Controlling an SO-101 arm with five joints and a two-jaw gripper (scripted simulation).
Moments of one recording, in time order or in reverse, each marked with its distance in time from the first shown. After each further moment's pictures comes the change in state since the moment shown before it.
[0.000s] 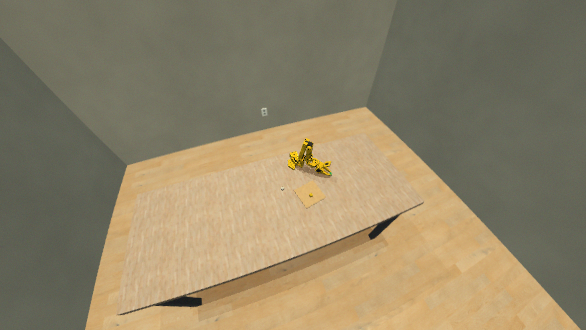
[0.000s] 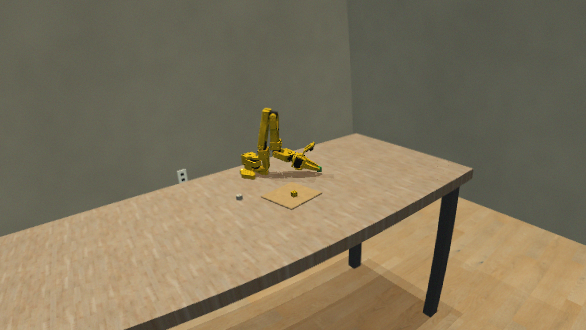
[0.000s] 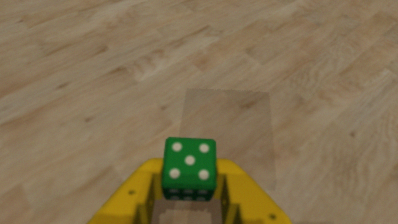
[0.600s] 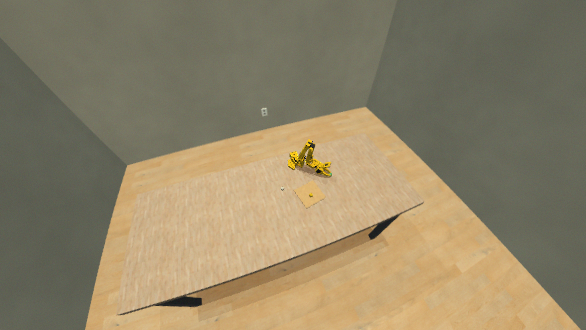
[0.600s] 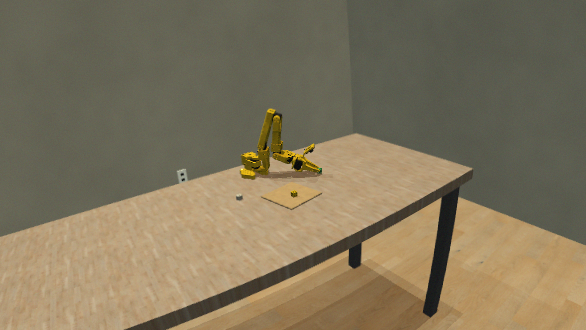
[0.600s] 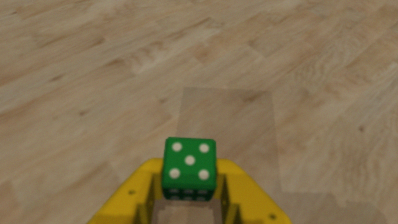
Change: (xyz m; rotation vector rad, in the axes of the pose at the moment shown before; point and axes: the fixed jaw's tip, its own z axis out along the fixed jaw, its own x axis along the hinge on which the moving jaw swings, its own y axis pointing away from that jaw) arm 0.006 0.000 0.003 0.000 -0.002 0.000
